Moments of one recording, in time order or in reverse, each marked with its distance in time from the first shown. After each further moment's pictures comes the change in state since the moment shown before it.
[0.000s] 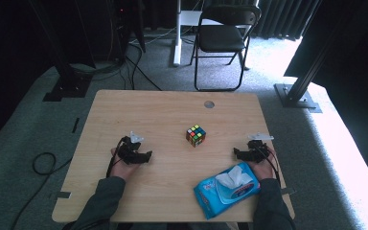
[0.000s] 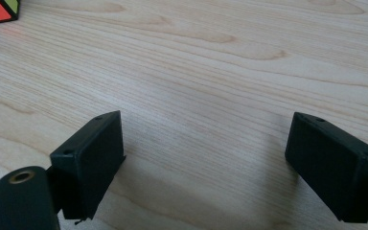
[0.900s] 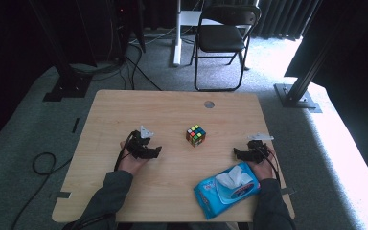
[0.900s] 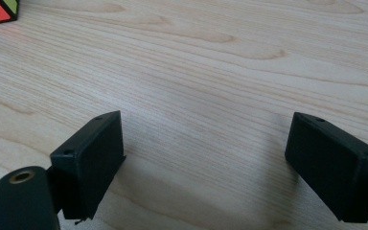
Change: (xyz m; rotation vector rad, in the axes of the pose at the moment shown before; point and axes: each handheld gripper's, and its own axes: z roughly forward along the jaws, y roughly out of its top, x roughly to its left) left arm -0.023 0.032 0.001 -0.042 -0.034 0.072; right arm 0.000 0.000 0.000 -0.002 -0.003 0.003
